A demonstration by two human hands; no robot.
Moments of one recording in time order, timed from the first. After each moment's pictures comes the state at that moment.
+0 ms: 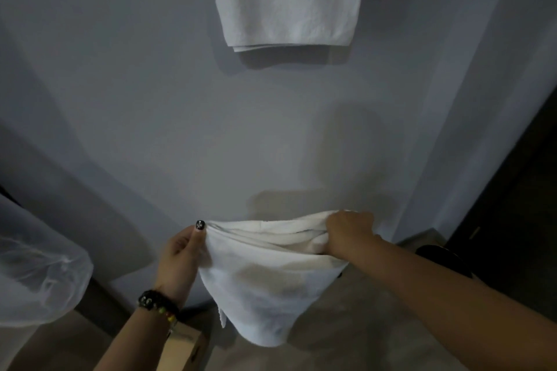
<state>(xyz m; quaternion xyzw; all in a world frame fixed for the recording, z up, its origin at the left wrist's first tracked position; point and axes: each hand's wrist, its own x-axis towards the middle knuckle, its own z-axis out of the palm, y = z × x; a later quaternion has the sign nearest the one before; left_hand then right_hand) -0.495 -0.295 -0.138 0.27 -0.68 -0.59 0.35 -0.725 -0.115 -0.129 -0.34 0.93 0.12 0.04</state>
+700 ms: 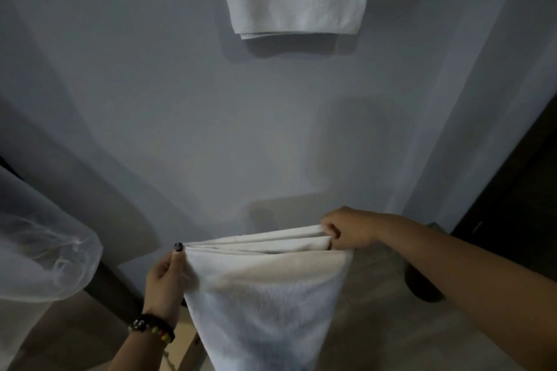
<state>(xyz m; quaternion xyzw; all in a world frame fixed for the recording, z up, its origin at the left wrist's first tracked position) -0.444 -0.283 -0.181 0.43 -0.58 -0.59 0.37 -0.731 -0.087 -0.107 -0.54 0.81 -0.02 0.24</state>
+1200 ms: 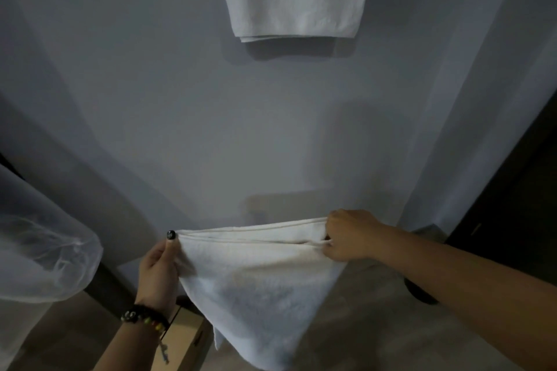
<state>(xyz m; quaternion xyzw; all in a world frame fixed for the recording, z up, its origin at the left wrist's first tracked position) -0.447 -0.288 -0.161 0.35 -0.55 -0.64 0.41 -0.703 -0.081 -0.104 -0.53 0.84 0.08 0.09</state>
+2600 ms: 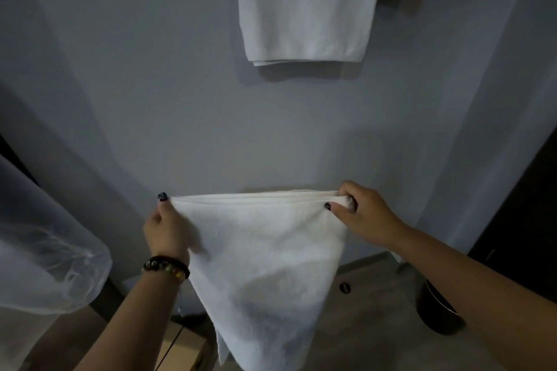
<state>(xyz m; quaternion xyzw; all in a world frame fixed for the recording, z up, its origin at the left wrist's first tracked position) -0.494 -0.298 -0.072 0.48 -0.51 -0.51 0.50 -0.729 -0.083 -0.078 -0.50 0.75 -0.42 0.00</state>
